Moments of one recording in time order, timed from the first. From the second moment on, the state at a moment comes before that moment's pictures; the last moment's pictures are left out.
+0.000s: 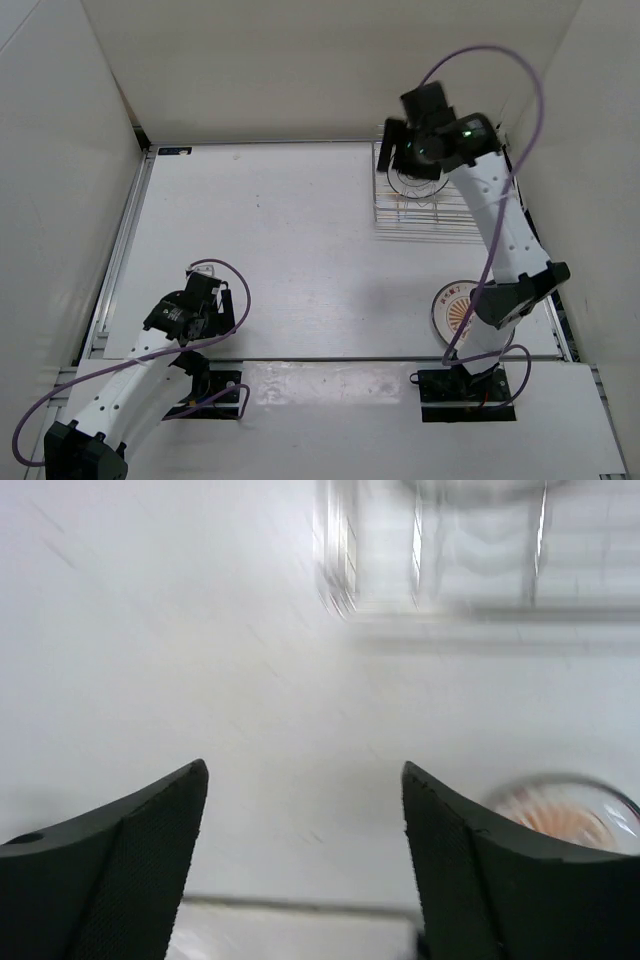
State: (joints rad) left arm -0.37 0.66 0.43 -0.92 -0.27 -0.44; right arm 0.51 1.74 2.09 -1.37 0.19 0.48
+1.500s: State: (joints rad) left arm -0.37 0.63 0.42 -0.93 -0.31 -0.47; right arm -0.06 2.23 2.06 -0.67 -0.32 1.36
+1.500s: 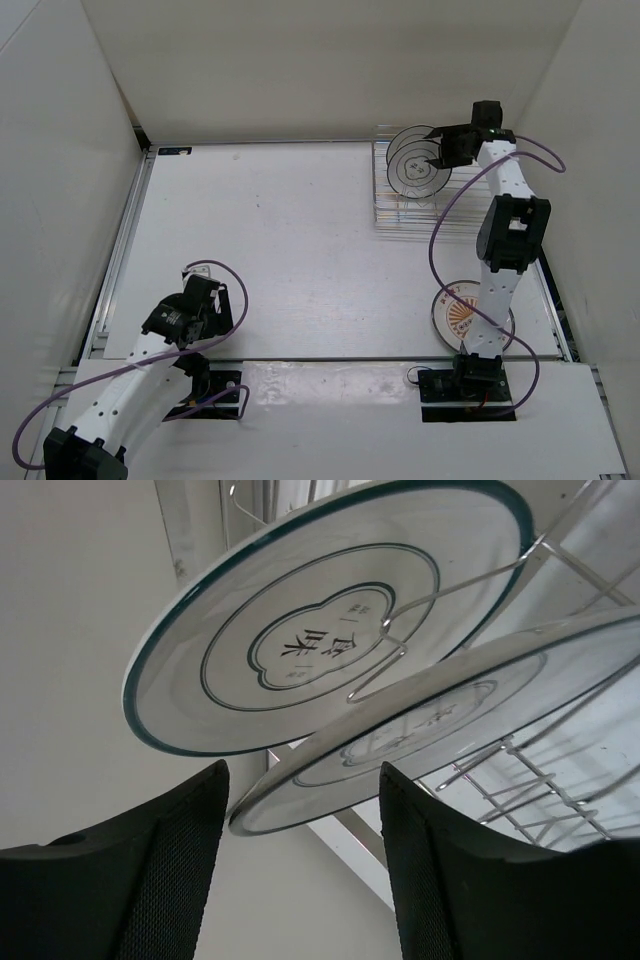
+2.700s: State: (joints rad) left arm -0.37 0.65 0.42 -0.94 -0.32 -0.48; right arm -0.07 2.19 2.03 -0.63 -0.49 1.36
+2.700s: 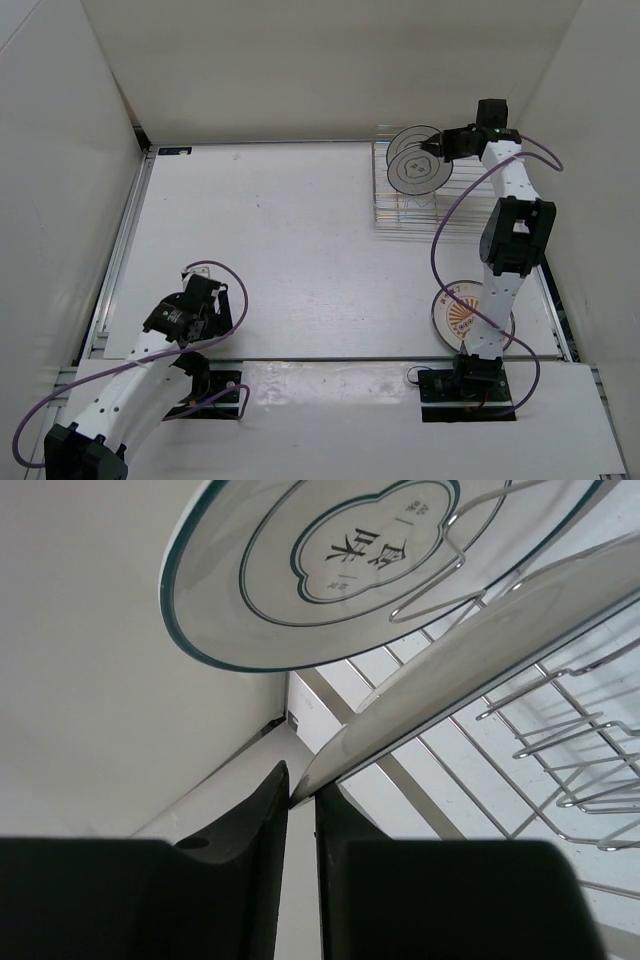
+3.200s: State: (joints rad) left arm -0.37 0.63 0.42 -0.94 -0.32 -0.48; right arm -0.08 2.07 2.00 -0.70 -0.48 1.33
